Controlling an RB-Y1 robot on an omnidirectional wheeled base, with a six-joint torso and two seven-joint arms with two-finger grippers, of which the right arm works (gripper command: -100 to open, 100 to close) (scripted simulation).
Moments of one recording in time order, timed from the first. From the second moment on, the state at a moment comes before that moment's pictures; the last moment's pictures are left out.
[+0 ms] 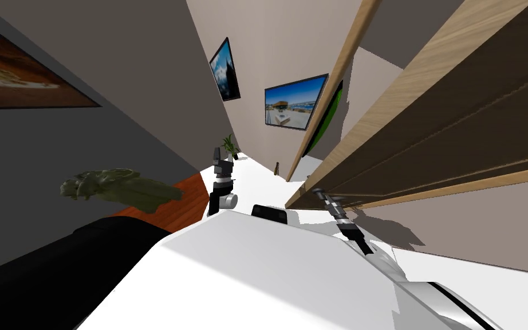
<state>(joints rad) 0.00 -0.65 0.33 -0.44 -0.17 -1.25 -0.47</state>
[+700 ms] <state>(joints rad) 0.02 -0.66 0.34 -0.42 -0.18 -1.29 -0.47</state>
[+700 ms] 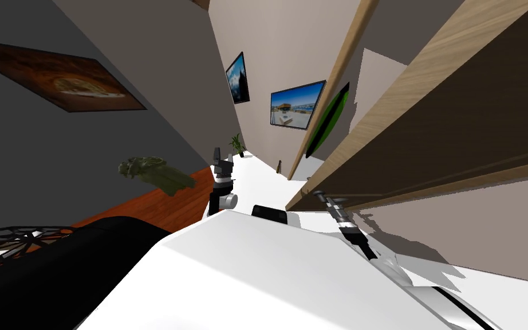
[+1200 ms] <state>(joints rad) -0.02 -0.65 0.34 -0.34 -0.16 -1.35 -0.48</state>
